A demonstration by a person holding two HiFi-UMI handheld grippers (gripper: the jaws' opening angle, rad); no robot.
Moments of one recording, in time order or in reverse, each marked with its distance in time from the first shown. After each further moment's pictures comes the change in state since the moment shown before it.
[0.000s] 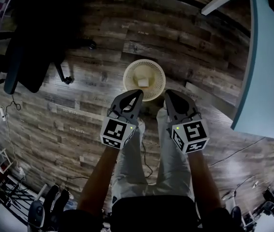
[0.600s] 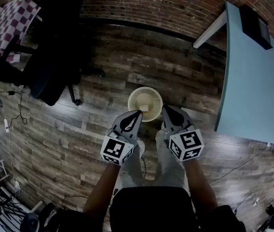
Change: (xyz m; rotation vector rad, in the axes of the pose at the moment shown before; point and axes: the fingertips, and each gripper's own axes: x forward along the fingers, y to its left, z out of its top) left arm -0.103 -0.041 0.115 0.022 -0.191 0.000; right arm -0.073 0.055 0.106 -0.032 -0.124 0.017
